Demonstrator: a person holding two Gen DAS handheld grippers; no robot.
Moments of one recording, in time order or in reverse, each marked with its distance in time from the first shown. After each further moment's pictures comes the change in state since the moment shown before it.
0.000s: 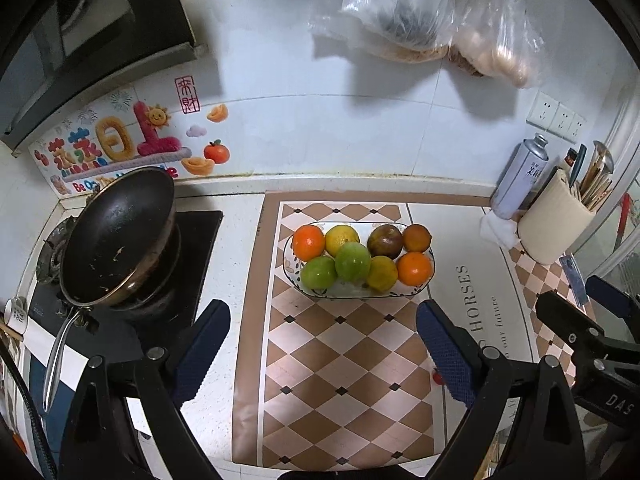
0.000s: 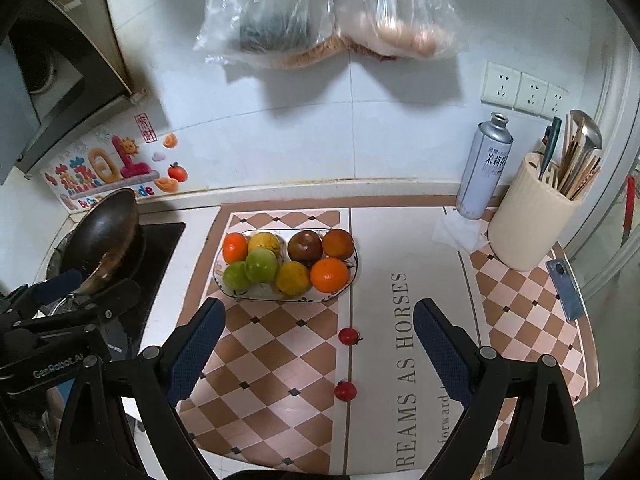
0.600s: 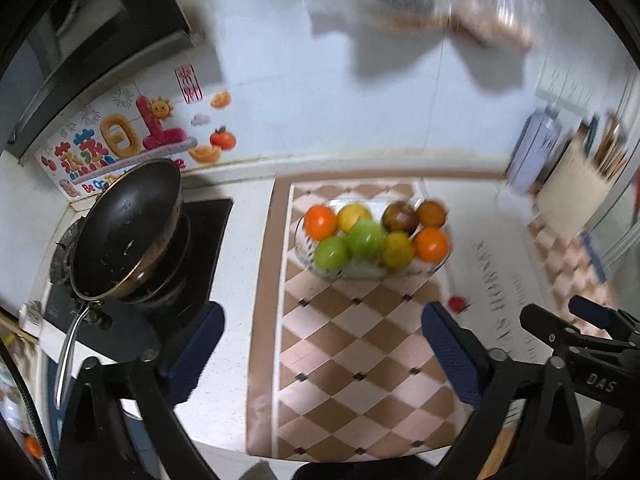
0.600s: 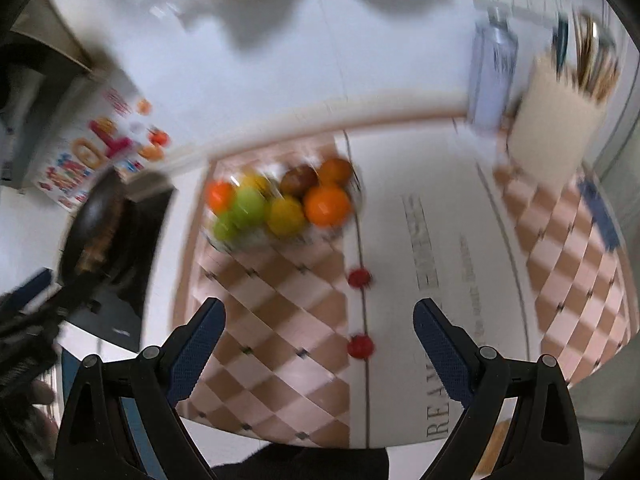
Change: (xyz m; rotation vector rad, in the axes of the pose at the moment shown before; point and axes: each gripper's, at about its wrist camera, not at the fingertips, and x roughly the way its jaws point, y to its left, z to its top) left arm 0.028 -0.012 -0.015 0.063 0.073 0.084; right arm 0.111 -0.051 -0.055 0.164 0.291 0.060
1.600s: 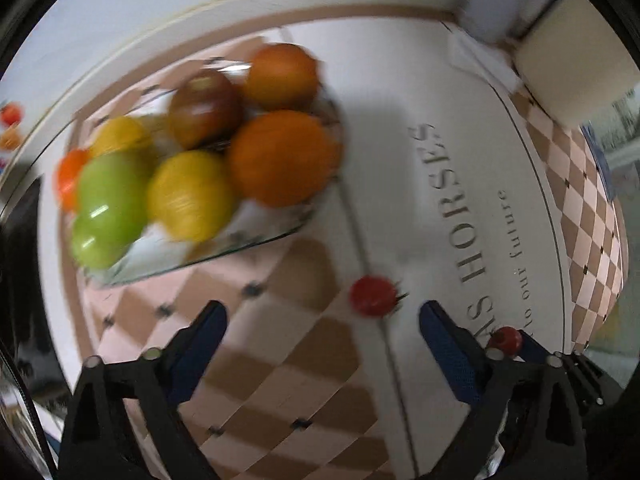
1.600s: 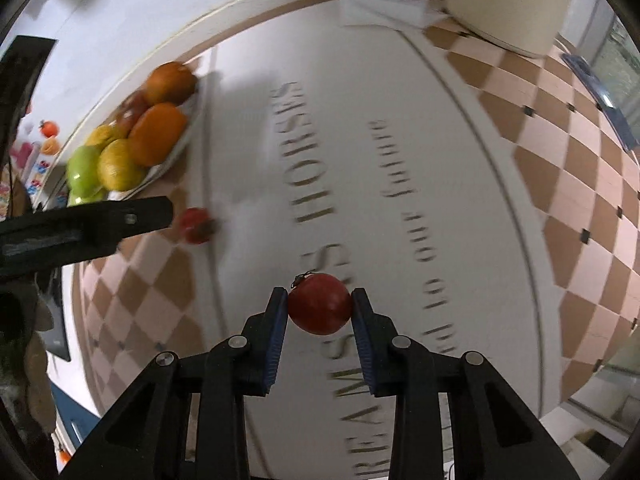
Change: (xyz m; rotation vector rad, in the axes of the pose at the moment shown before) left arm 0.217 -0.183 0.010 0.240 0.451 -0.189; right arm 0.109 -0.127 -0.023 0.183 0.145 -0.076
